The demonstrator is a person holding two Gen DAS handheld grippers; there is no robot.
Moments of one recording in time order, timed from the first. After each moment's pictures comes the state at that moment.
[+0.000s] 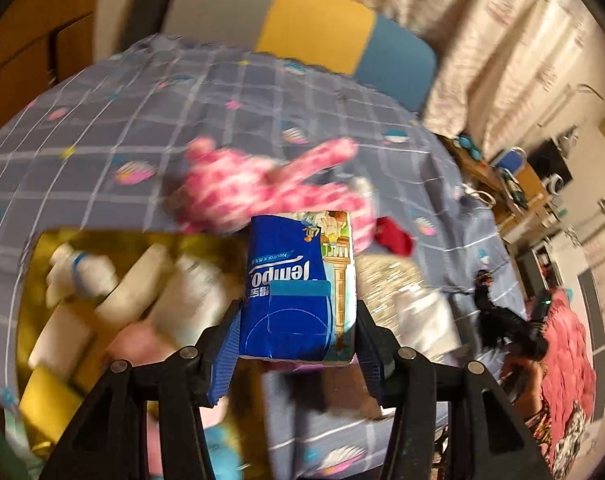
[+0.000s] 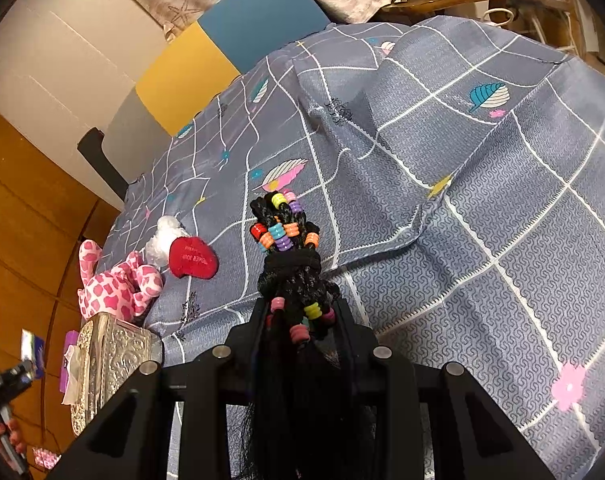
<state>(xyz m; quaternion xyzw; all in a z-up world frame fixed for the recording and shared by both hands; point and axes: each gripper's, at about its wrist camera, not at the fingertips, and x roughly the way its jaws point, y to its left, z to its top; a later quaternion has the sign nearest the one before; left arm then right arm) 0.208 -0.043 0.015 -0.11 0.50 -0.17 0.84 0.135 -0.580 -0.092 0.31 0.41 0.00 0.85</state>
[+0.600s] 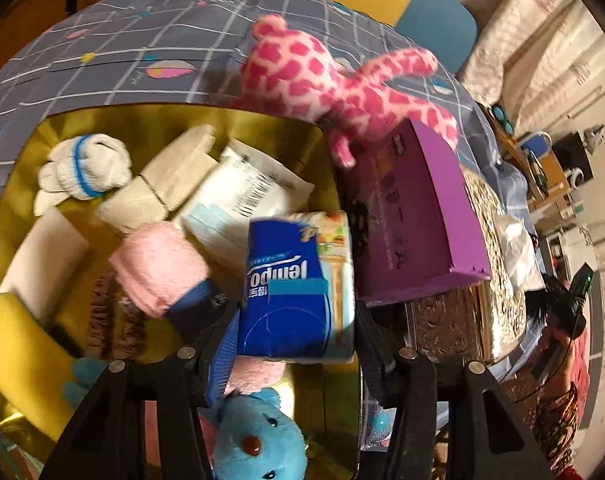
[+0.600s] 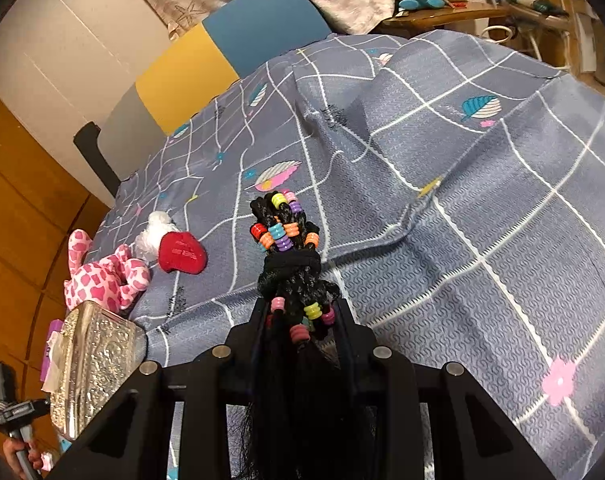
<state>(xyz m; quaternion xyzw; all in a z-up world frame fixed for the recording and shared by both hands) 0.190 -0.020 -0.081 -0.11 0.57 -0.16 0.80 0.124 -0.574 -0.093 0.28 0.40 -0.02 0.87</state>
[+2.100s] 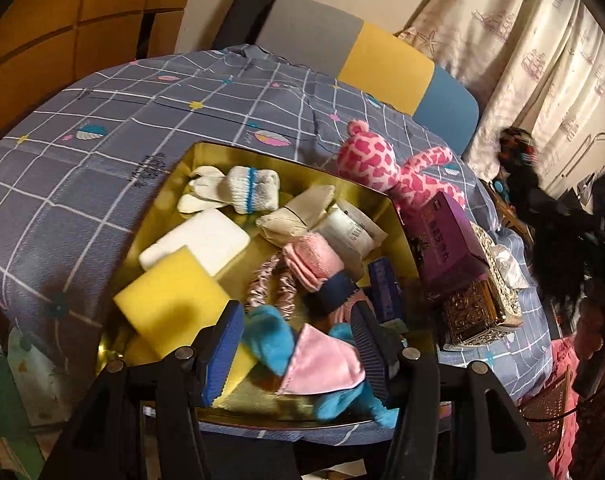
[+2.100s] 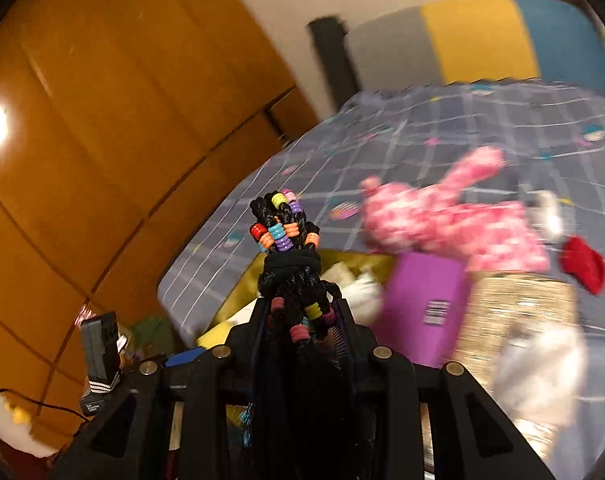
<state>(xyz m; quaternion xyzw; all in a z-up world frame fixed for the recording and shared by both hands) 0.094 0.116 -0.049 -0.17 0.43 -0.10 0.88 0.156 -0.179 0.043 0.14 0.40 0.32 0.85</state>
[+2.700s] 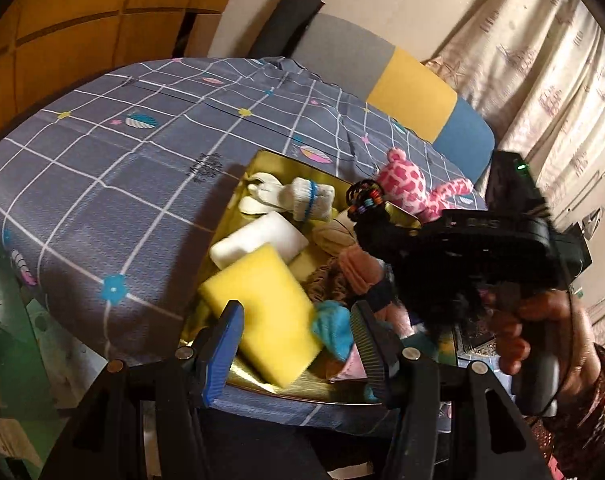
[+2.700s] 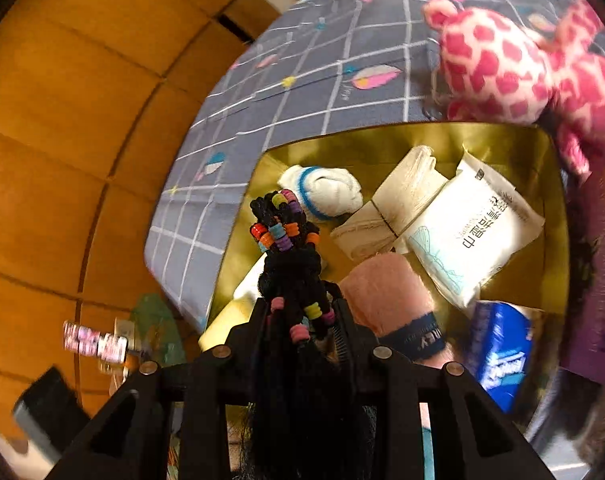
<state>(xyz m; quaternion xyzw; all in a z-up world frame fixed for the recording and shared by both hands) 0.070 0.177 -0.052 -0.21 0.42 -0.07 0.88 0.216 -0.024 -0.067 0.18 0.58 0.28 0.74</state>
